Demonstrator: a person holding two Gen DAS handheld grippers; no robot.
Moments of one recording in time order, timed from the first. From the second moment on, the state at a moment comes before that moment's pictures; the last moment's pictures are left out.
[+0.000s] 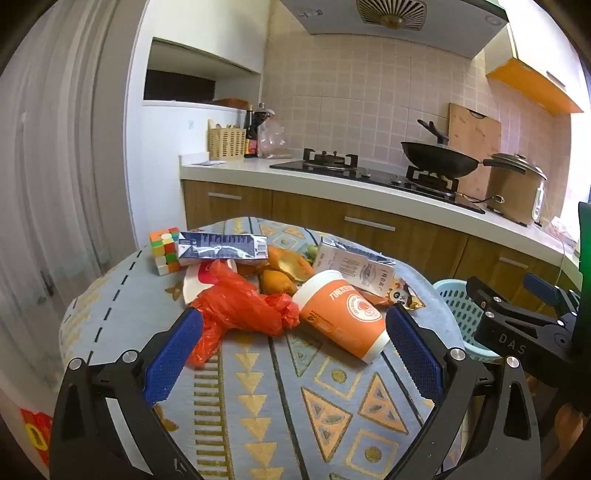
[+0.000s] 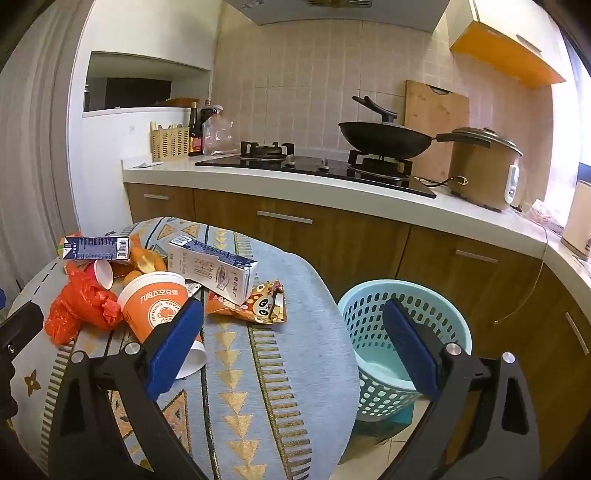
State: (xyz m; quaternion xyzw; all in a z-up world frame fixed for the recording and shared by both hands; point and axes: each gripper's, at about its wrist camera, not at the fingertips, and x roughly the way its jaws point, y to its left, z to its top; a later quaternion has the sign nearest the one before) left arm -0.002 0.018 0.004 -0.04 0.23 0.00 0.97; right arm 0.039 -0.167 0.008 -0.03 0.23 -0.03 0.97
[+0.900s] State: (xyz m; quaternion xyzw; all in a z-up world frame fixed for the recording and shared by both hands) left arm 0.001 0.025 -0.001 -0.05 0.23 0.01 0.97; right arm 0.042 -0.164 0.004 -0.03 0.24 -0.01 0.97
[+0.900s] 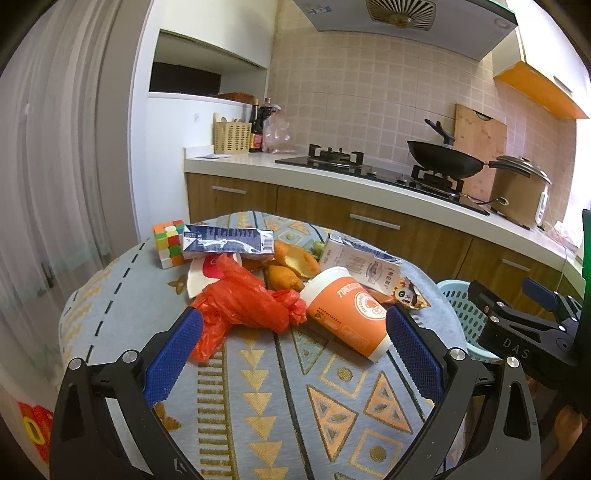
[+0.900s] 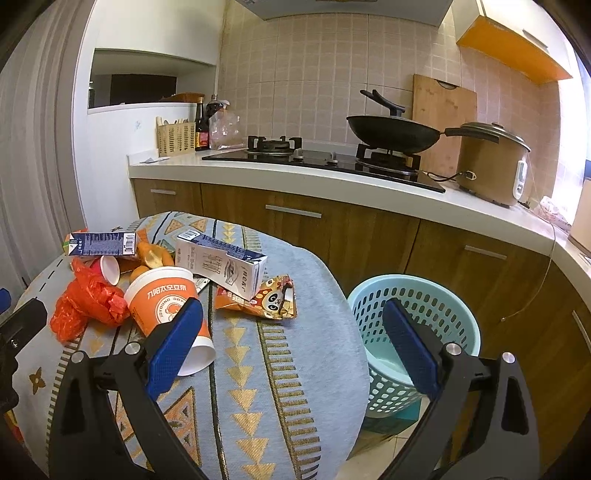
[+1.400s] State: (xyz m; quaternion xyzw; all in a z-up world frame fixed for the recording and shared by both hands) left arm 0.002 0.027 -0.004 -0.05 0.24 0.01 0.97; right arm 0.044 -0.166 0.000 -0.03 0.25 -0.02 0.97
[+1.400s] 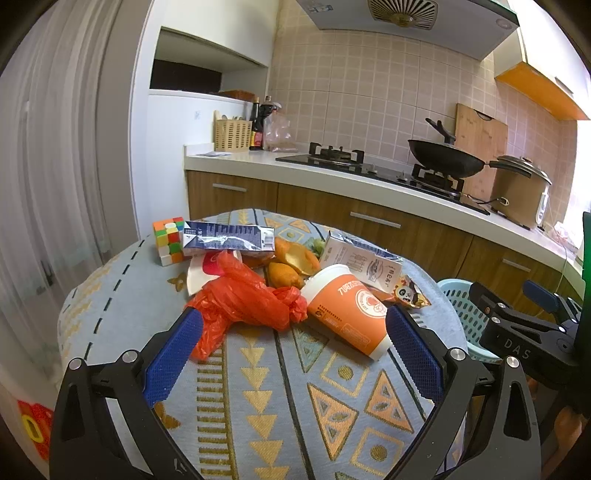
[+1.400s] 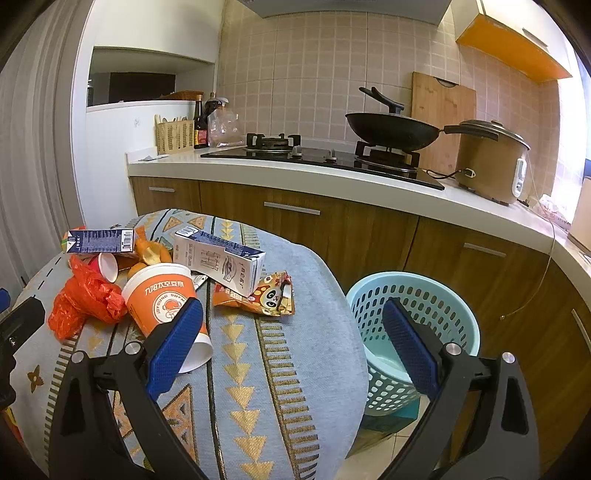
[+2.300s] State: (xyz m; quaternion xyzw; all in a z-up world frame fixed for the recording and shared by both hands) left arm 0.001 0.050 -0.012 -0.09 0.24 0.02 0.97; right arm 0.048 -0.158 -0.008 -0.03 0.26 0.00 0.97
